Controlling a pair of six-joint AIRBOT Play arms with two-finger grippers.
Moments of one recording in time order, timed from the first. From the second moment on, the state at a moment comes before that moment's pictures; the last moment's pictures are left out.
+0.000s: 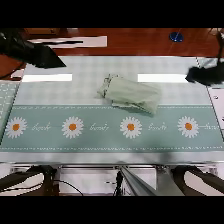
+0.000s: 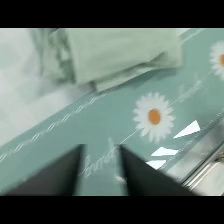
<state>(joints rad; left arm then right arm) -0.01 -1.31 1.62 0.94 -1.55 -1.25 -0.22 -1.19 1.17 -1.44 1.09 1.52</state>
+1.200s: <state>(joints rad) -0.12 -1.31 1.44 1.07 -1.59 -1.42 -0.30 -1.39 0.96 -0.50 1.12 1.13</state>
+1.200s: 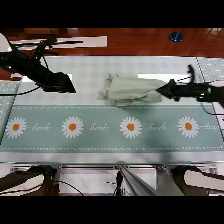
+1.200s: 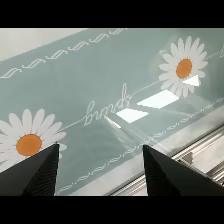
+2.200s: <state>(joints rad) -0.16 -1.31 1.44 1.07 -1.58 -1.24 -1.19 -0.88 1.15 -1.73 1.79 1.50</state>
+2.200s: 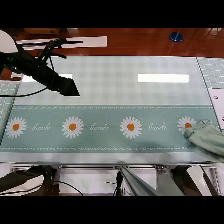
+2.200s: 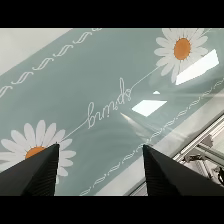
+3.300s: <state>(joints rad) -0.10 -1.31 1.44 1.08 -1.41 -1.22 -1.23 -0.89 0.64 -2.34 1.52 1.51</state>
